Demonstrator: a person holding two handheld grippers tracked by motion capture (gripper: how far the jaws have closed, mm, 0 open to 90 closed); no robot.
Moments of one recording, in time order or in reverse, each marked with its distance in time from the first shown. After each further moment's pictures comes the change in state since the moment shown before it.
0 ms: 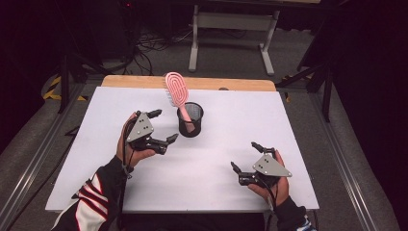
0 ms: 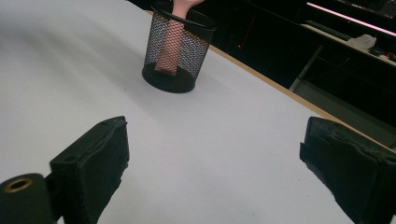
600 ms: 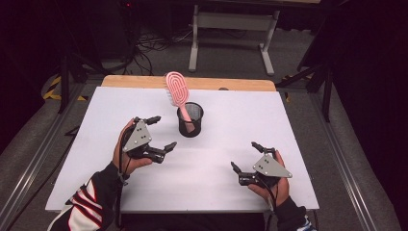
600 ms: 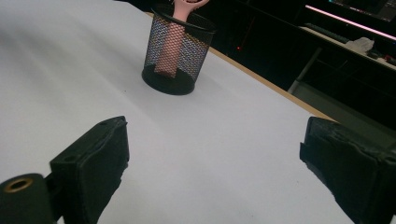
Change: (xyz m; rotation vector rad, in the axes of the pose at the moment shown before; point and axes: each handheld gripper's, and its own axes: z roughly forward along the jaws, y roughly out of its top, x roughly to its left) left arm -0.015 -0.004 -0.016 0.006 -0.026 0.037; right arm 0.001 0.001 -0.001 -0.006 -0.003 -0.005
